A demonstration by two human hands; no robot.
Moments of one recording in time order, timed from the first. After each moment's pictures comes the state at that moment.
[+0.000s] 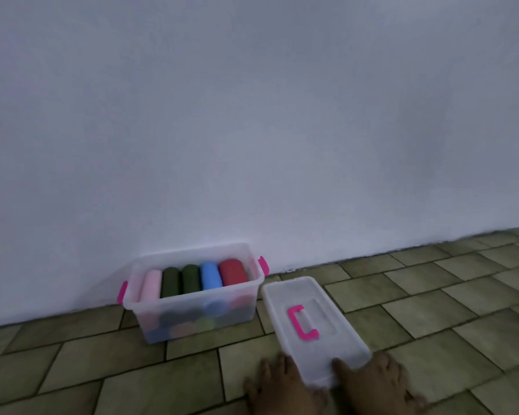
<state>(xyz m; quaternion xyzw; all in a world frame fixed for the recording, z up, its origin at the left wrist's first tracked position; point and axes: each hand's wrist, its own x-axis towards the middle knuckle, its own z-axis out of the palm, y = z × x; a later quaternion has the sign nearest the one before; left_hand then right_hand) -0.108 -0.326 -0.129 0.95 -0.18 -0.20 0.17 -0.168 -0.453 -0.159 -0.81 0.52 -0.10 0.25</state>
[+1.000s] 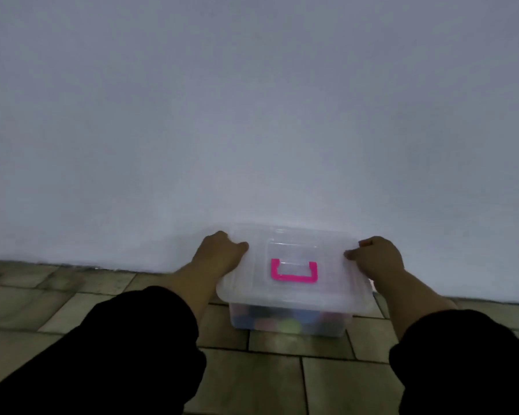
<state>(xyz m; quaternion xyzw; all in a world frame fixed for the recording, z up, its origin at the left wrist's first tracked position) 0.121 -0.129 -0.014 0.93 0.01 -0.02 0.36 0.064 -0.408 -0.009 -0.85 0.27 -0.16 0.42</state>
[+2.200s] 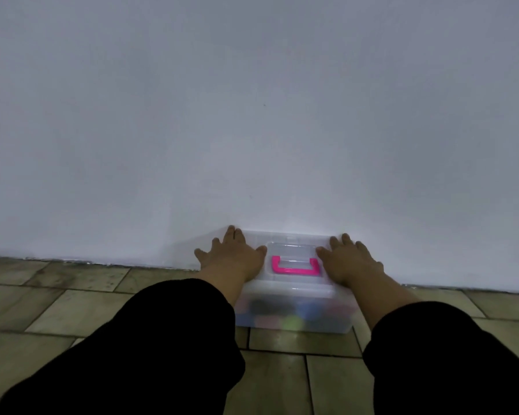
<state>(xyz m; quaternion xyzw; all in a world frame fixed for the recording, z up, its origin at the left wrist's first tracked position) 0.135 -0.159 -0.049 0.99 -0.01 -0.05 0.13 0.091 -0.374 -0.043 -0.97 0.19 0.01 0.14</state>
